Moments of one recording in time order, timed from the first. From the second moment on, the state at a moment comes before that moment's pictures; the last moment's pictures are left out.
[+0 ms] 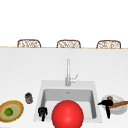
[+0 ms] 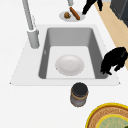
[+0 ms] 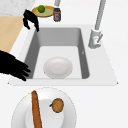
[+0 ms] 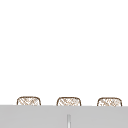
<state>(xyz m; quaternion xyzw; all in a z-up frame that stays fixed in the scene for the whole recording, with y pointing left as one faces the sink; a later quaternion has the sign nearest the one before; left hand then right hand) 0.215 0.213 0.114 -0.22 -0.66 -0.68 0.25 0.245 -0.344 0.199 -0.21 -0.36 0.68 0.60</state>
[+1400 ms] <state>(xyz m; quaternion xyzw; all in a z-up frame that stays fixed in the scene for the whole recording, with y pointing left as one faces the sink) 0.215 0.213 0.113 -0.22 -0.66 -0.68 0.25 0.368 -0.511 0.123 -0.26 -0.32 0.68 0.60</state>
